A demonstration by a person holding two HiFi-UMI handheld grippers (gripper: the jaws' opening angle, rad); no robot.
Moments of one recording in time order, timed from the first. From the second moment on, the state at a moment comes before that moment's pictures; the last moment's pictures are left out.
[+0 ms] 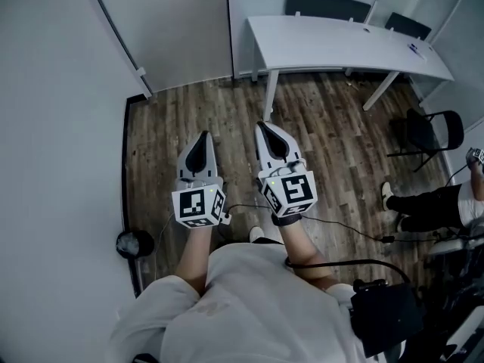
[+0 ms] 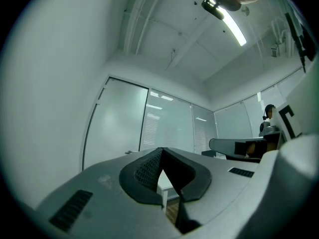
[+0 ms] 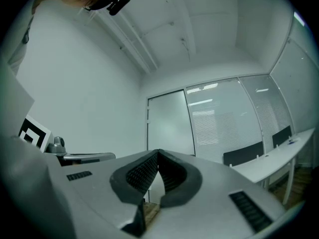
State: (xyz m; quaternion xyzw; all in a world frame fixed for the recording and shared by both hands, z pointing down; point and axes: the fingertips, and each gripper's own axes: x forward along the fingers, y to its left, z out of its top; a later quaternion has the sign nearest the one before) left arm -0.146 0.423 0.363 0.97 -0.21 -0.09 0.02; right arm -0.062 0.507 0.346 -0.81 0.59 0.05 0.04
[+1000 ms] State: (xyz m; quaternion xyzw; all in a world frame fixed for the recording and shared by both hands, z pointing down) left arm 0.065 0.205 0.382 0.98 -0.18 -0.08 0.02; right arm 0.117 0.274 0.365 -0.81 0.58 0.04 0.04
